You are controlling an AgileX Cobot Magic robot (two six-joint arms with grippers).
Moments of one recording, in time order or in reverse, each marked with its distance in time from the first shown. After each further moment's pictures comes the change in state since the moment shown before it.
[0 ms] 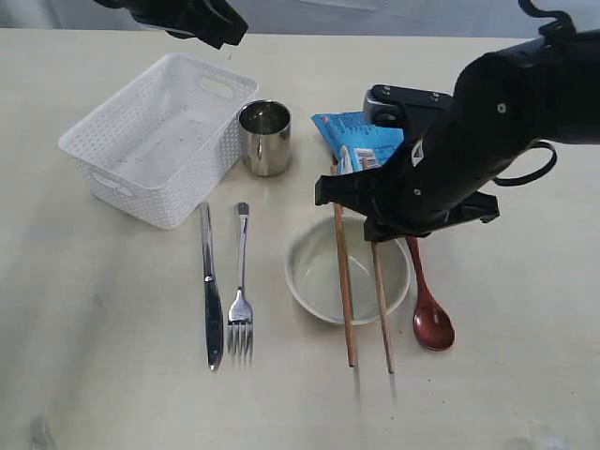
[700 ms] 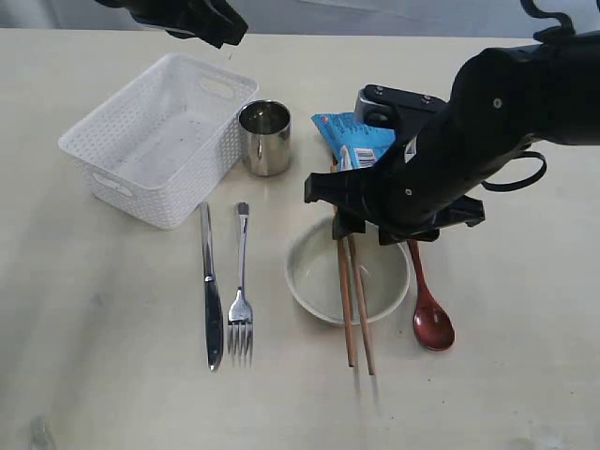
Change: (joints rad) left arm 0.000 0.000 0.000 0.000 0.000 -0.007; right arm 0.000 0.004 0.000 0.116 -0.024 -0.086
